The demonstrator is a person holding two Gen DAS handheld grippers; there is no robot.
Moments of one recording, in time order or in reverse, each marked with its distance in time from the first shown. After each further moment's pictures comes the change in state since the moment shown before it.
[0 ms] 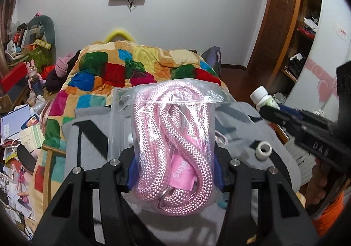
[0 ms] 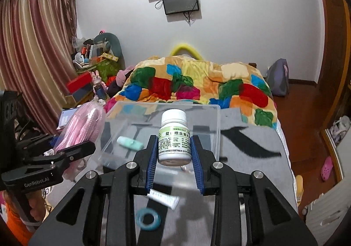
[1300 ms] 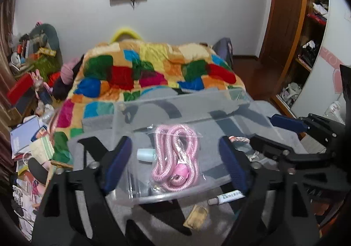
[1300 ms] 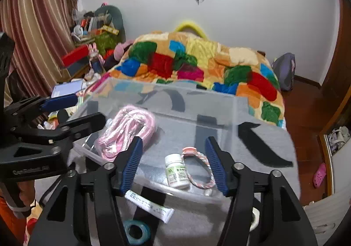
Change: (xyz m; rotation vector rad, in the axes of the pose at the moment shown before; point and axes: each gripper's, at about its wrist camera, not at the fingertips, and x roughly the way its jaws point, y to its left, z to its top) left arm 0.032 -0.005 0.023 0.069 0.025 0.095; right arm 0.038 -0.002 0.002 -0.082 0.127 -0.012
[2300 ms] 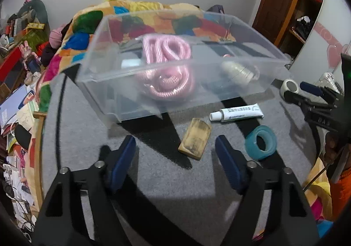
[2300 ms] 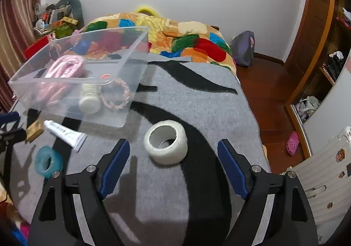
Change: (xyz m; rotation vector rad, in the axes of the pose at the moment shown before) left arm 0.028 0.000 -0.104 0.005 0.229 -0.073; right arm 0.011 -0.074 -0.099 0.084 0.105 -0.256
